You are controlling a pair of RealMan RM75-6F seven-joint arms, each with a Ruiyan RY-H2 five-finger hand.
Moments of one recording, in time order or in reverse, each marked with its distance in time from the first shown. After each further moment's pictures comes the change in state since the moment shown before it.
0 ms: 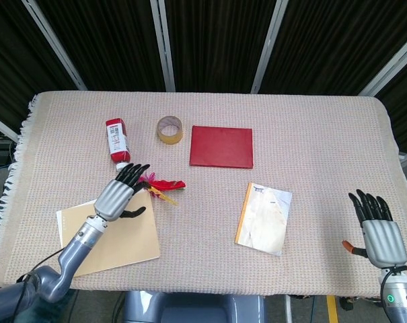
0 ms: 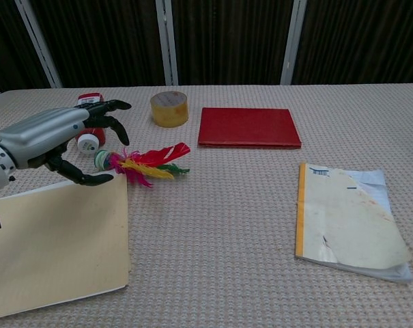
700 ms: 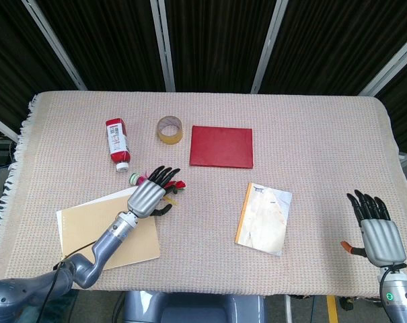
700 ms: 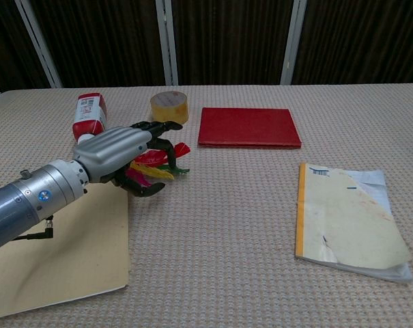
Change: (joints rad) left arm -0.150 -0.251 0.004 0.294 -0.011 -0.057 -0.029; right arm 0.013 0.012 0.000 -0.019 0.030 -0.033 -0.007
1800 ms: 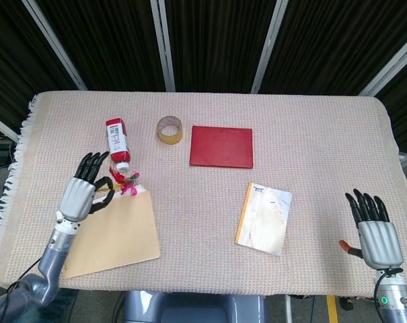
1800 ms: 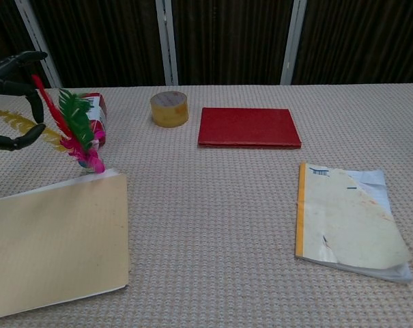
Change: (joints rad) left arm 0.250 0.167 0.050 0.028 -0.007 0.491 -0.181; right arm -0.019 -0.048 -0.002 0.007 -0.037 0.084 -0.073
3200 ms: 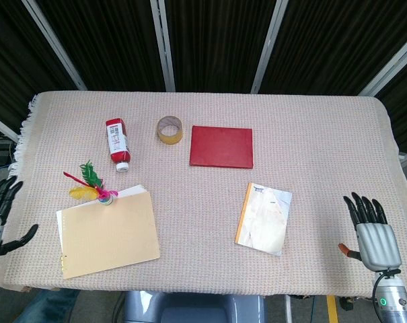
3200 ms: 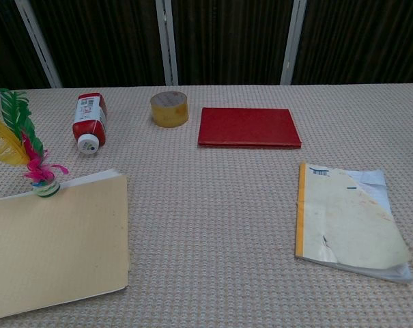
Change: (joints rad) left arm 0.342 0.634 0.167 -0.734 -0.047 0.160 0.183; right arm -0.002 0.018 -0.015 -0.037 0.009 -0.030 -0.024
